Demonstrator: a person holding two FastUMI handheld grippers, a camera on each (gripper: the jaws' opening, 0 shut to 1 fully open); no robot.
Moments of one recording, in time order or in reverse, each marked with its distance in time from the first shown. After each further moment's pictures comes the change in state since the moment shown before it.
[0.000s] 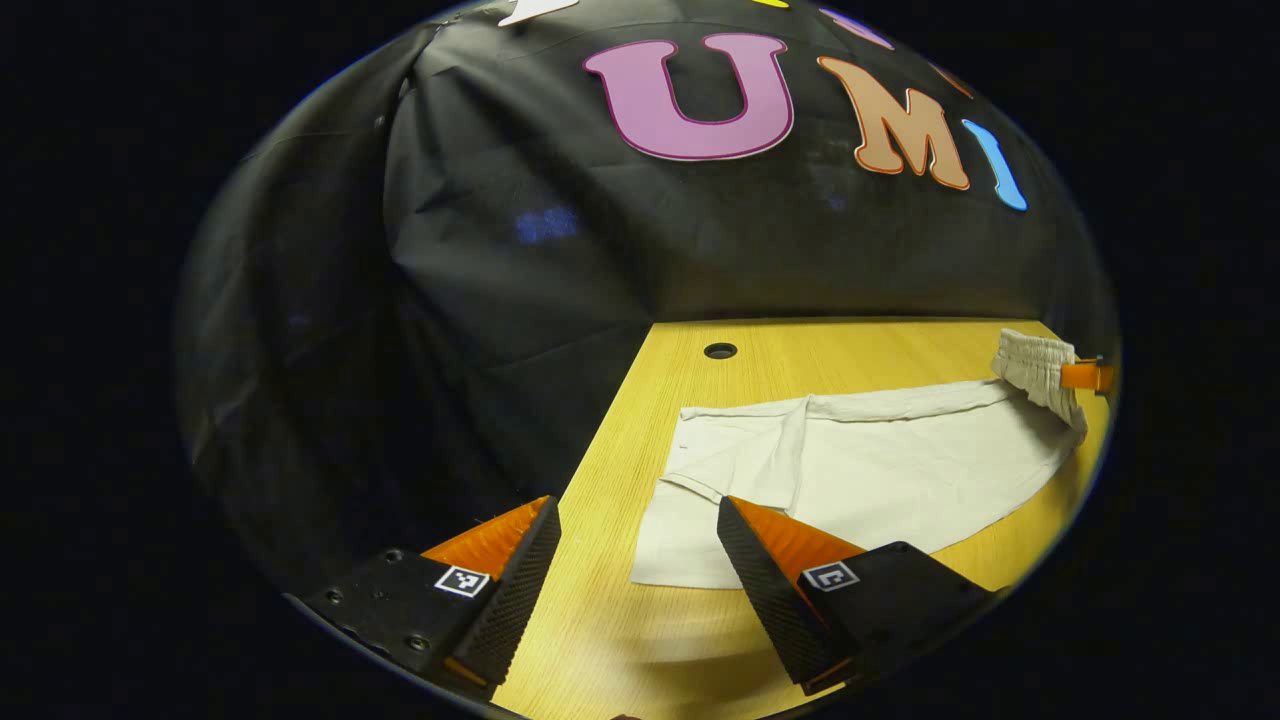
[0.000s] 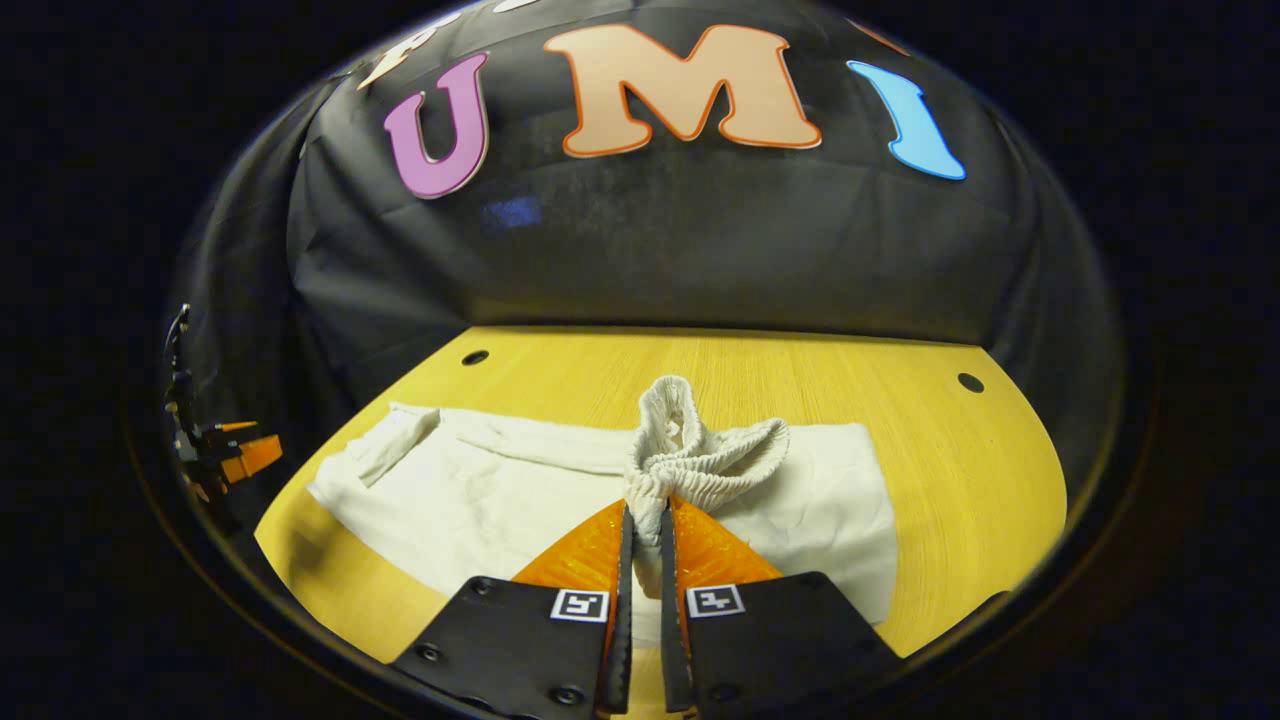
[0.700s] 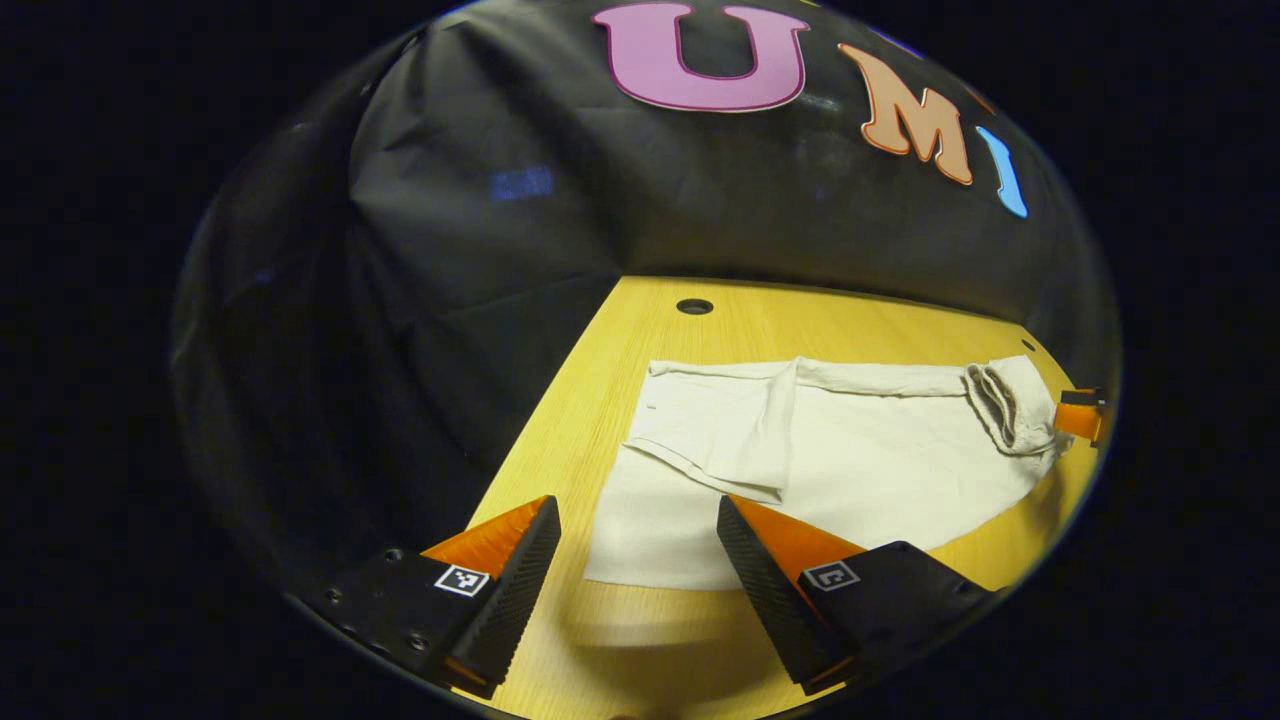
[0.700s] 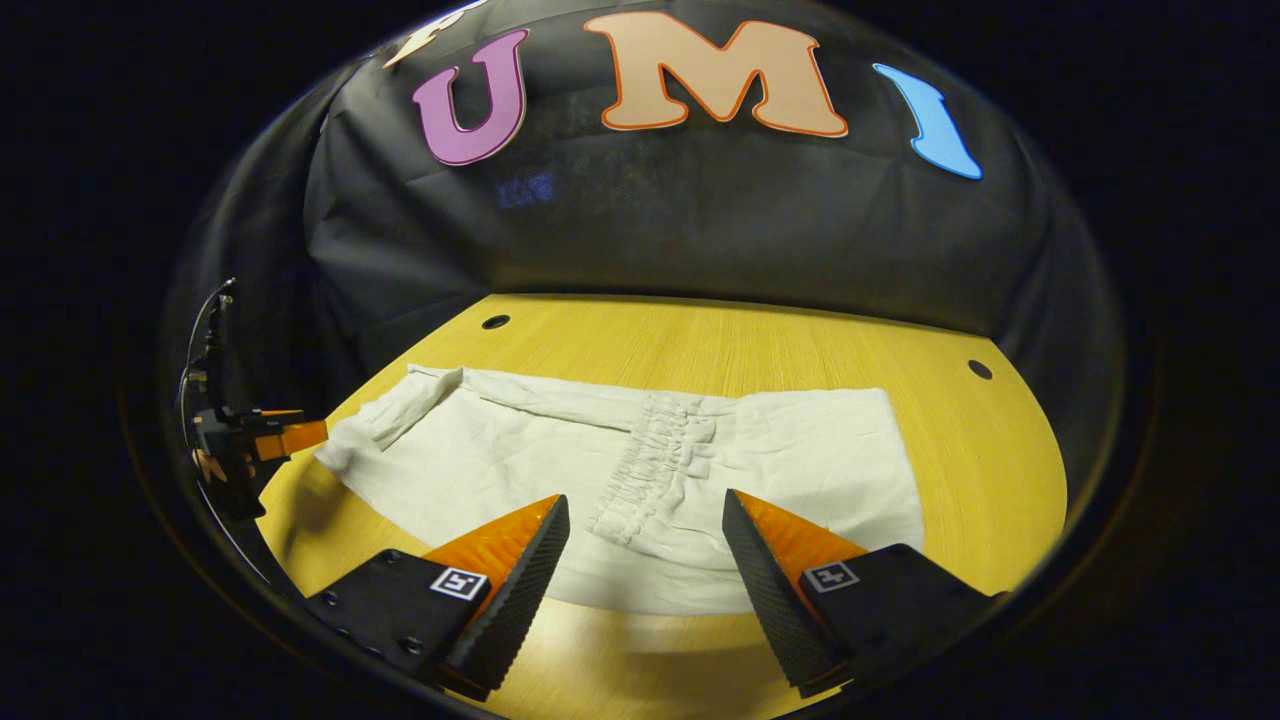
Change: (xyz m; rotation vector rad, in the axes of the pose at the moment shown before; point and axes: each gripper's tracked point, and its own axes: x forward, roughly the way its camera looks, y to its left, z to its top) left arm 0.045 -0.020 -0.048 -0.089 0.124 -0.113; right arm -0.016 0.024 -0.018 -0.026 0.033 0.007
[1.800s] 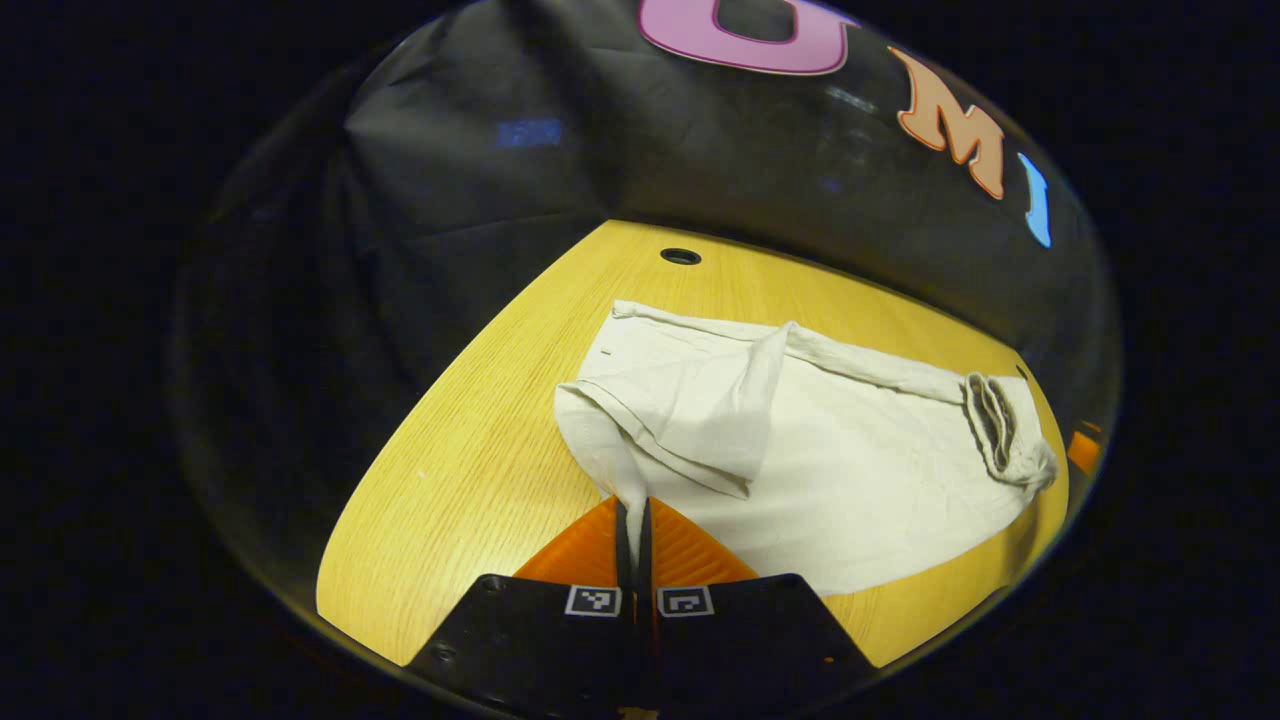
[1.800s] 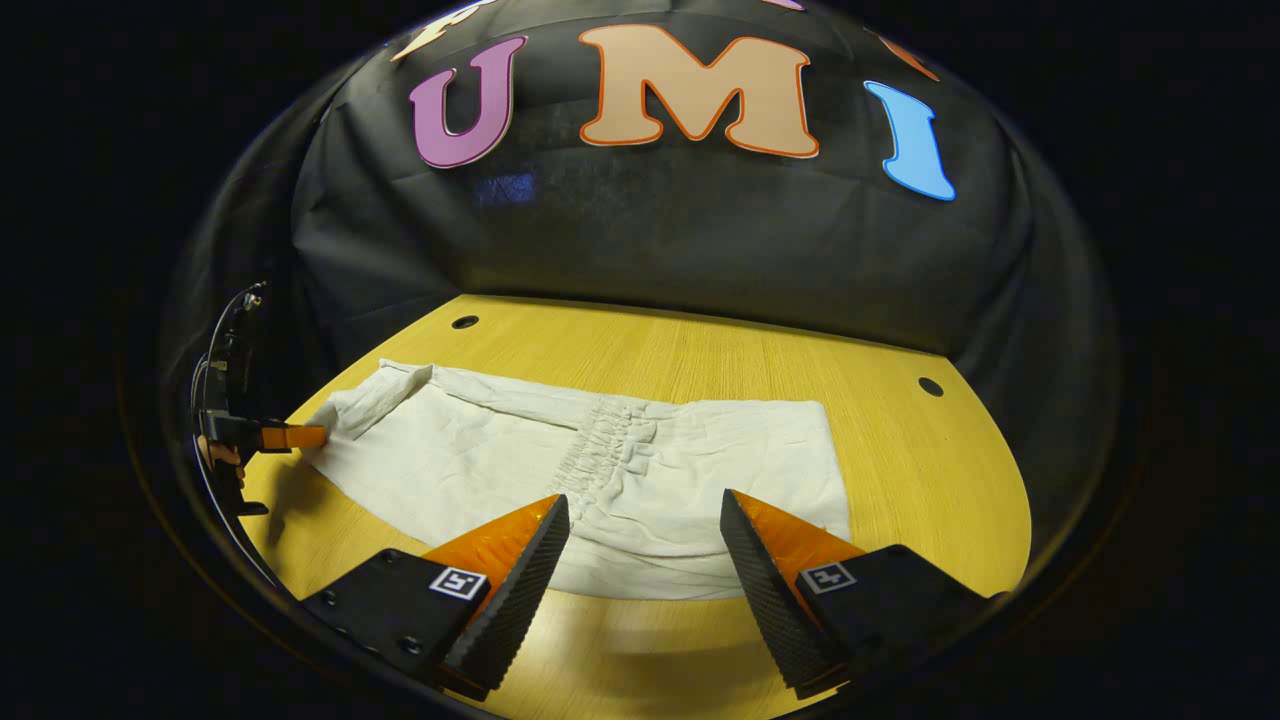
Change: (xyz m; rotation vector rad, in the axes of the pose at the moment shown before) left arm 0.025 -0.040 -0.024 -0.170 0.103 -0.050; right arm -0.029 -0.039 0.006 -0.041 -0.023 -0.088
